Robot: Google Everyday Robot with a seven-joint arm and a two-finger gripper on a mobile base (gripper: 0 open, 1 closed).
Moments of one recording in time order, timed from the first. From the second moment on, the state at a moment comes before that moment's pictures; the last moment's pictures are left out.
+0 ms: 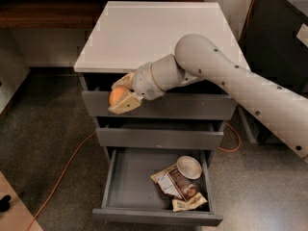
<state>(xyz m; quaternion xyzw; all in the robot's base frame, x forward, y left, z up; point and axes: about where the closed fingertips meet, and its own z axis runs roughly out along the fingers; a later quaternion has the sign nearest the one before) 0.587 0.089 0.817 -0.64 0.61 0.27 0.39</state>
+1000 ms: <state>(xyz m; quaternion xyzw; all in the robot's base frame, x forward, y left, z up) 0.614 0.078 0.874 -0.64 0.61 0.24 0.39</state>
